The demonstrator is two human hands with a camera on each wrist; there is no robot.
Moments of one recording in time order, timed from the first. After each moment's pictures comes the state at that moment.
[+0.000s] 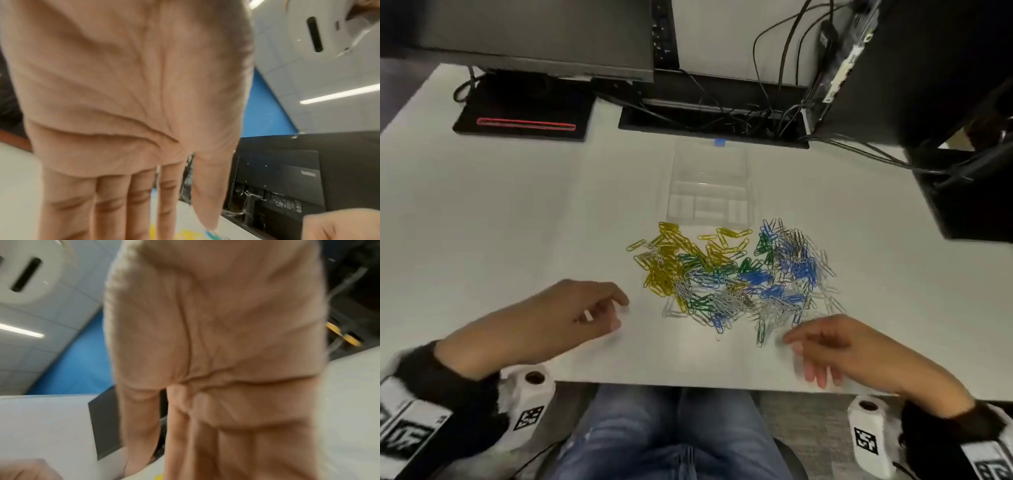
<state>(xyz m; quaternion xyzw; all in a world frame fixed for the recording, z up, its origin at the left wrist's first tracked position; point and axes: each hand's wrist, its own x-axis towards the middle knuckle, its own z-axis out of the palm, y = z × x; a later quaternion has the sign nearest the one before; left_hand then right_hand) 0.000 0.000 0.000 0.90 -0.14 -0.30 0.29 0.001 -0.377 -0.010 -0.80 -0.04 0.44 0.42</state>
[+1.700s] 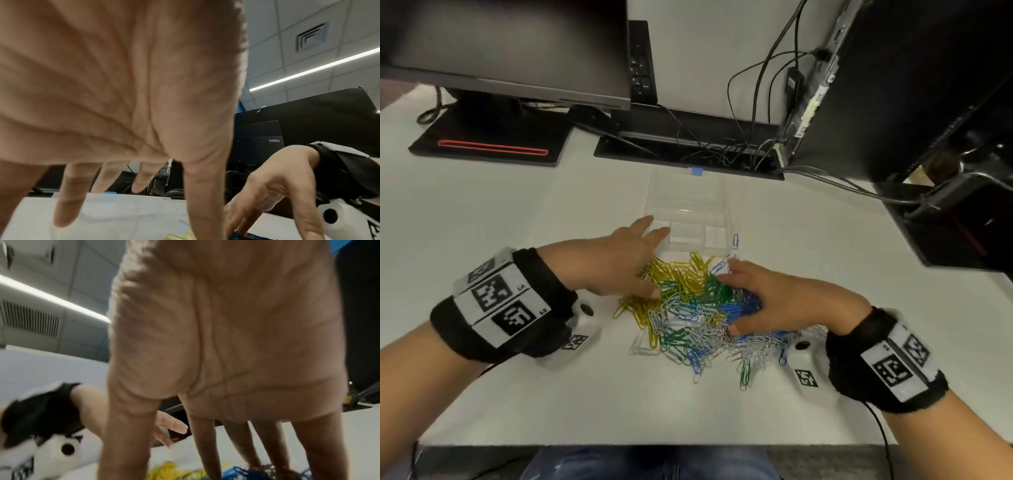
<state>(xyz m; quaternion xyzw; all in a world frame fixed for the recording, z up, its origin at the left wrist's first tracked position) 0.110 -0.073 -0.024 0.94 -0.17 -0.27 0.11 0.094 -0.331 -0.024 -0.90 -0.22 0.35 0.12</state>
